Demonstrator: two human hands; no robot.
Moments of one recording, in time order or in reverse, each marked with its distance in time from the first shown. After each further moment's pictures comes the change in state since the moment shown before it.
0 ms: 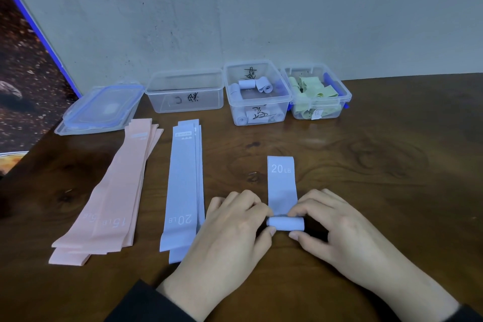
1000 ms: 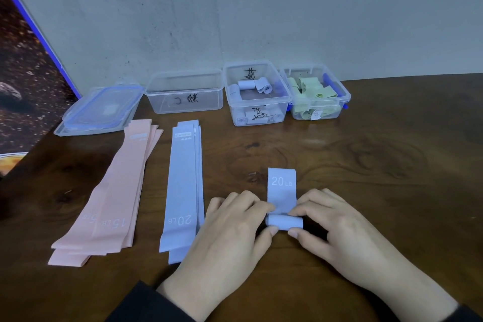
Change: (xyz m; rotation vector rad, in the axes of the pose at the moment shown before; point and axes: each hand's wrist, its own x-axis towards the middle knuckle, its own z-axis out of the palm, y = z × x) left_hand -0.001 0.000 0.001 -0.006 0.012 -0.012; right_hand 0.000 0.001 0.001 0.004 0.021 0.011
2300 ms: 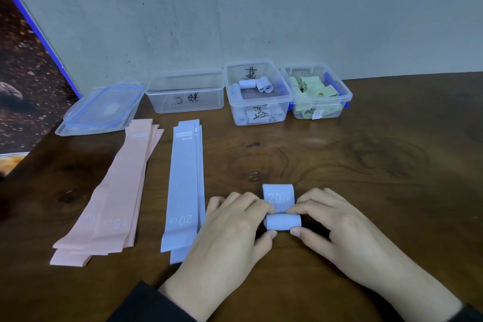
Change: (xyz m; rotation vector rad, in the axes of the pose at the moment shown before) left_hand 0.000 -0.003 0.001 -0.001 -0.001 0.002; right_hand 0.000 0.000 0.000 0.009 -0.011 -0.004
